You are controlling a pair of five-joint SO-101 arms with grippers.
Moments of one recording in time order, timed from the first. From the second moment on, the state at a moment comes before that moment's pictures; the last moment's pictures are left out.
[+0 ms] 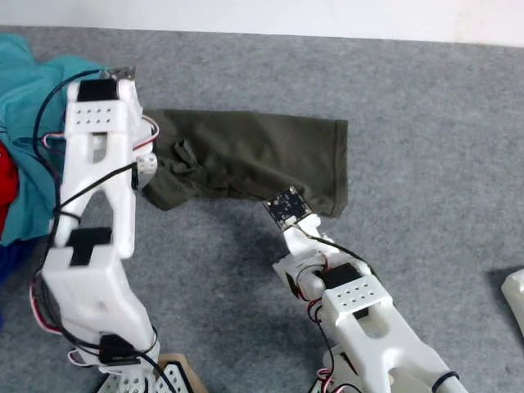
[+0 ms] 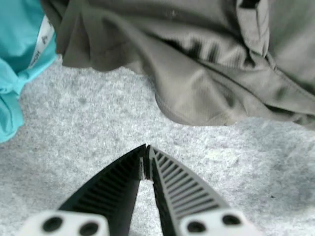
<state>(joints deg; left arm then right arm) -11.0 21.4 -19.3 97.8 8.6 -26.7 -40.4 76.0 30.8 15.0</state>
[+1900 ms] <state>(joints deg) -8.4 19.9 6.5 34.2 8.7 -26.7 -40.7 76.0 30.8 15.0</state>
